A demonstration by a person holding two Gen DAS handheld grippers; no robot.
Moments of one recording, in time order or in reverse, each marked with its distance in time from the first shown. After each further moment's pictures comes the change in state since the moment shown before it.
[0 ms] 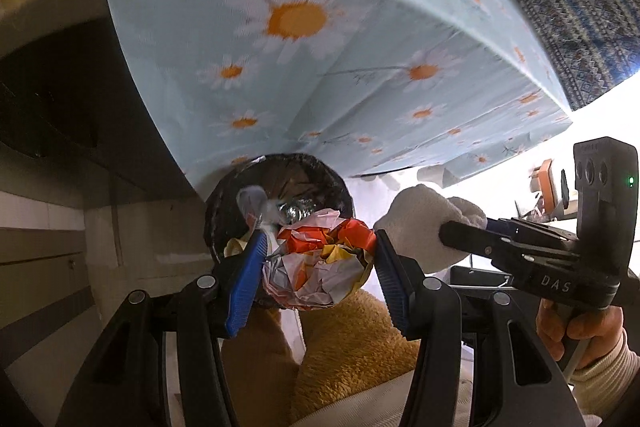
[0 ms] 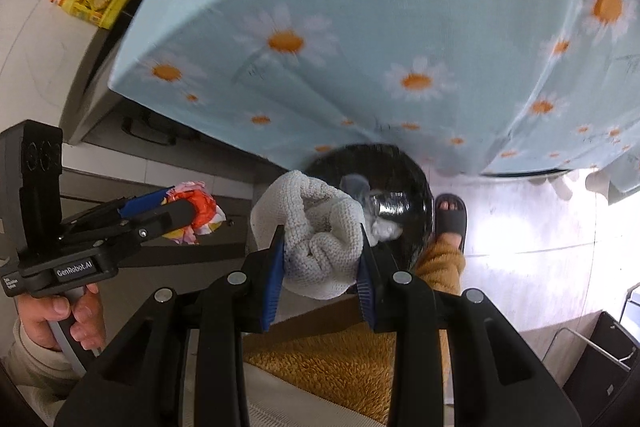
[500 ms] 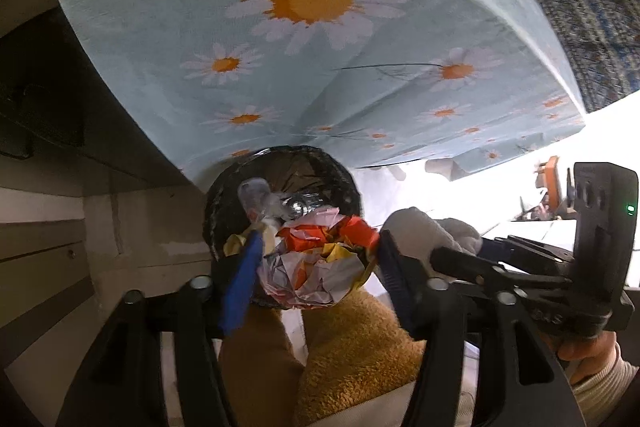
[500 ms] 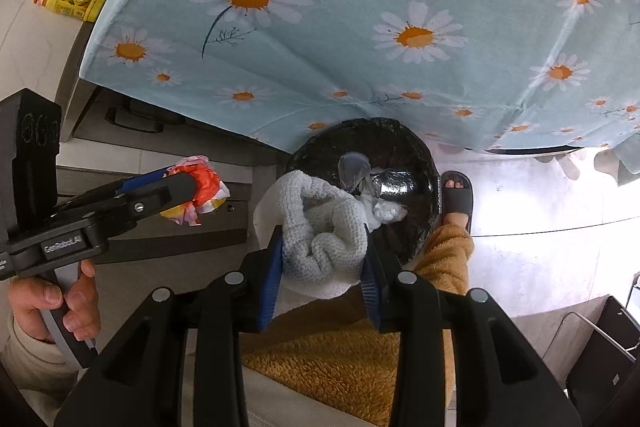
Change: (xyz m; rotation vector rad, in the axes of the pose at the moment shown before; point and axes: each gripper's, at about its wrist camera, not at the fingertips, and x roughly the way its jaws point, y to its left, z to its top) left arm 0.025 0.006 0.017 -0.031 0.064 0.026; right arm 0.029 -0.011 -0.002 0.039 0.072 0.019
